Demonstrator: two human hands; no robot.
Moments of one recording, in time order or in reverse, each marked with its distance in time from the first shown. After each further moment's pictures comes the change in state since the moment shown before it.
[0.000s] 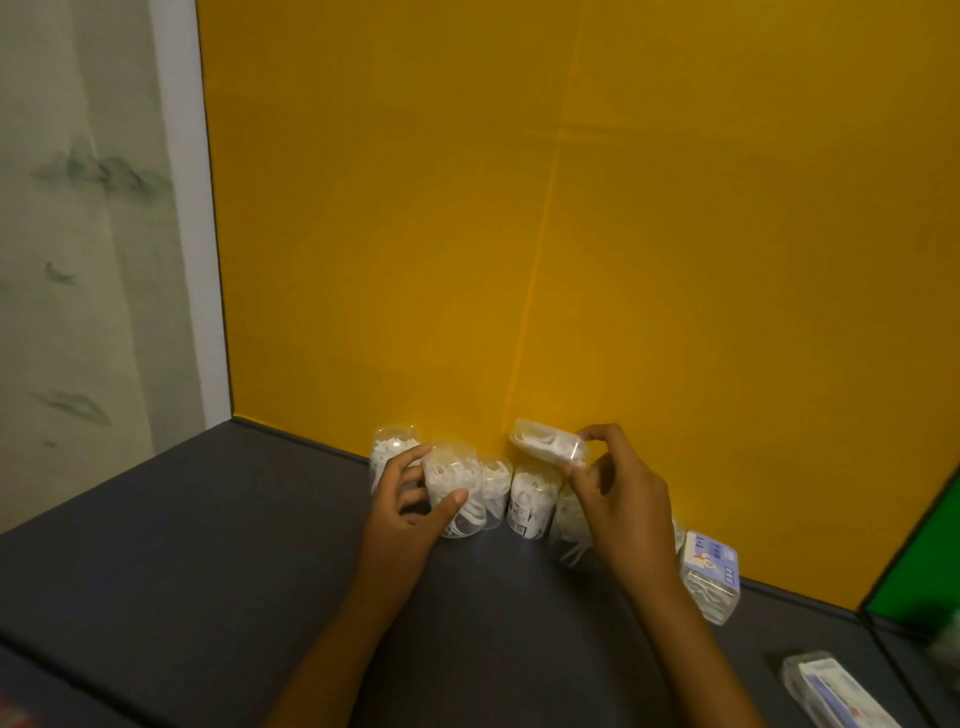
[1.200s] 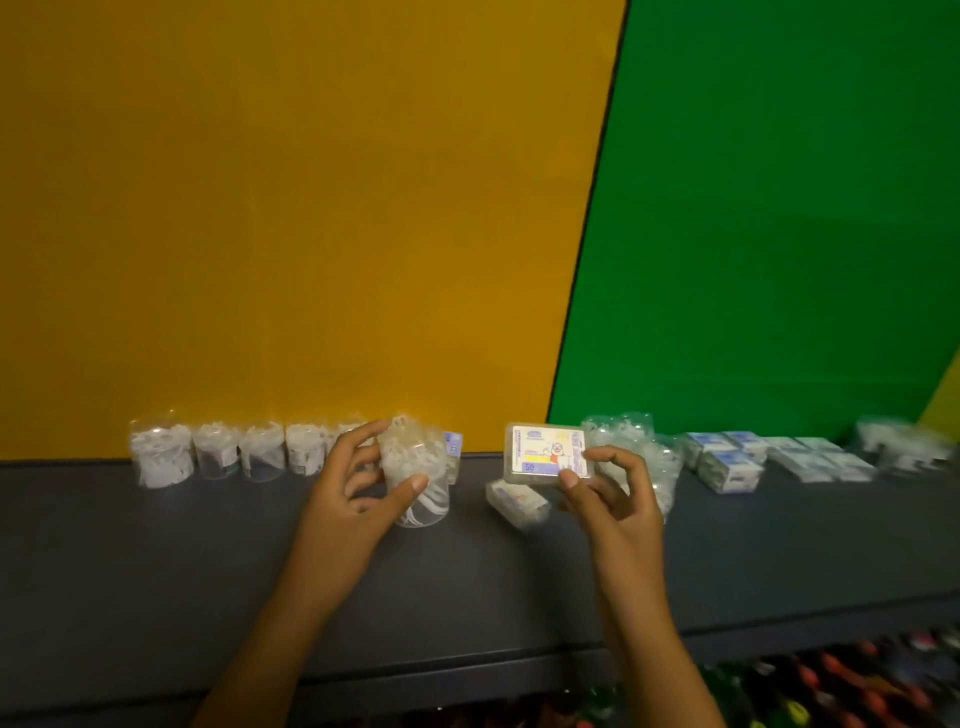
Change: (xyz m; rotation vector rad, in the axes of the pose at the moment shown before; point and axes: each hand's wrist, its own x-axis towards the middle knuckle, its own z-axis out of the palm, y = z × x) left_hand -0.156 0.125 0.110 -0.121 -0.449 0.051; right_hand -0.189 -0.029 -0.235 0.628 0.472 0.399
